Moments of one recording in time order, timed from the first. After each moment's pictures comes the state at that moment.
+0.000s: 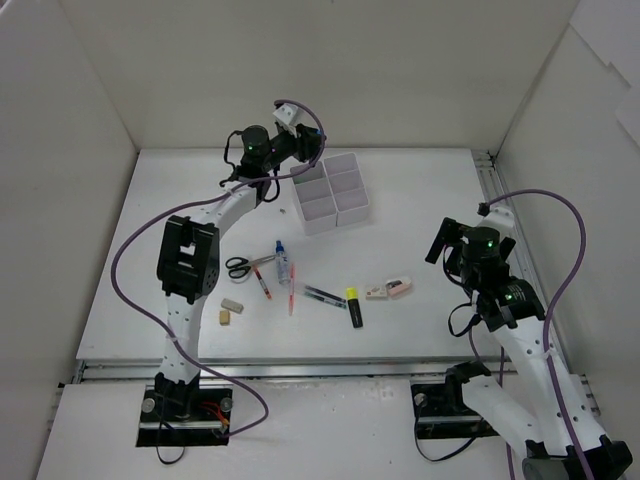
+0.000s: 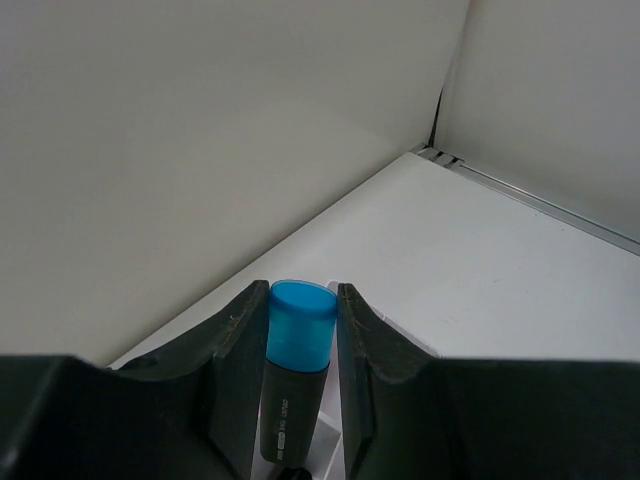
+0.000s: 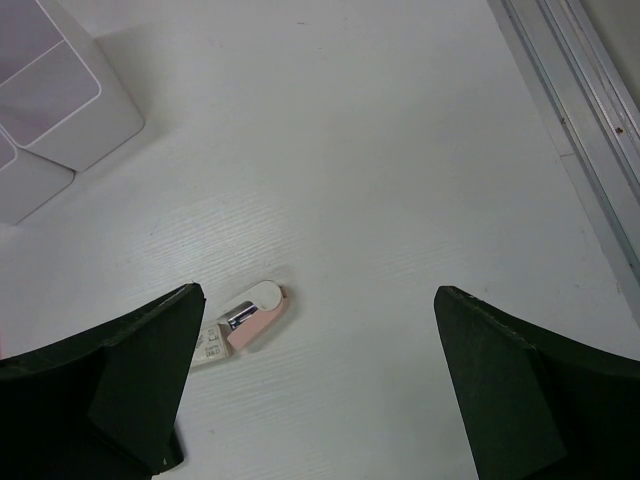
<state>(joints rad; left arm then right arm) -0.34 2.20 1.83 0.52 0.55 -0.12 0.23 0.80 0.84 -0.63 0.37 0.42</state>
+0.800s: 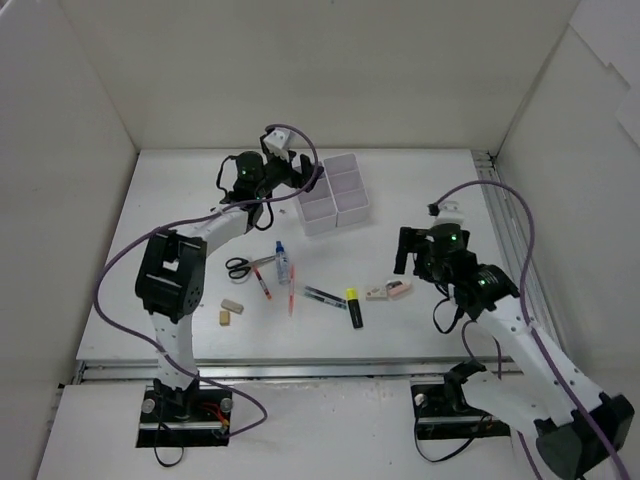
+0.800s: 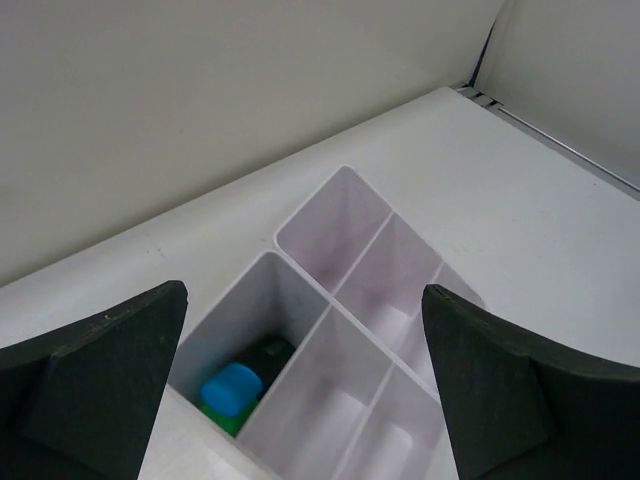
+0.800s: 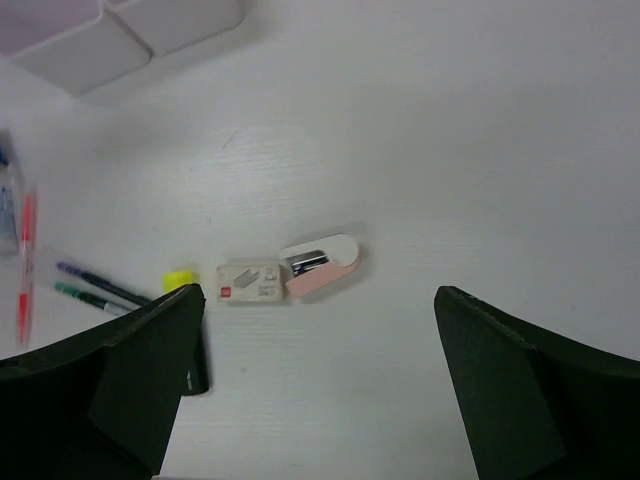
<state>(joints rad) -0.36 2.05 1.46 0.61 0.40 -0.12 0.38 0.88 0.85 -0.61 0.28 0.37</state>
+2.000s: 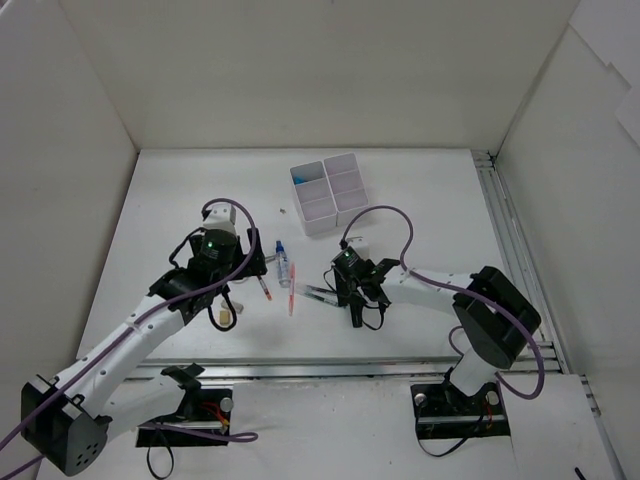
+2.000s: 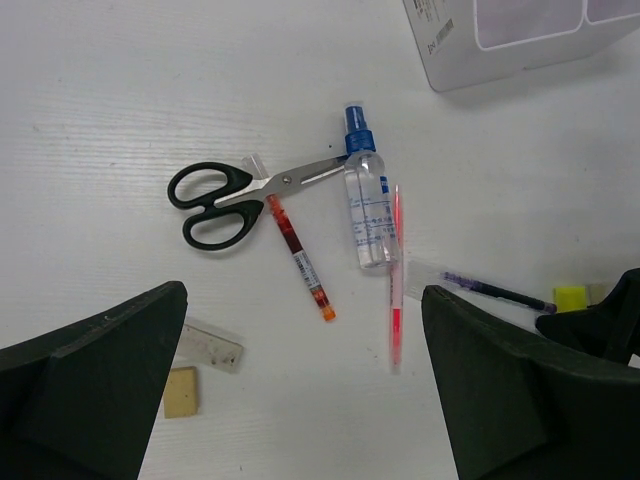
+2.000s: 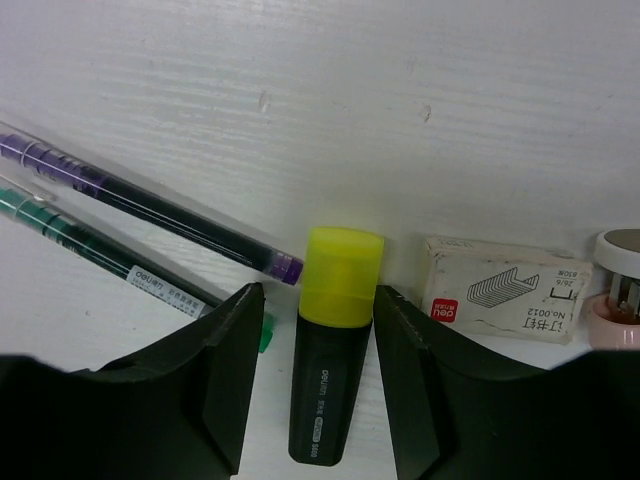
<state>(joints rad) -0.55 1.01 0.84 -0.45 -0.32 -0.49 0.79 1.62 0.84 -0.33 0.24 0.58</state>
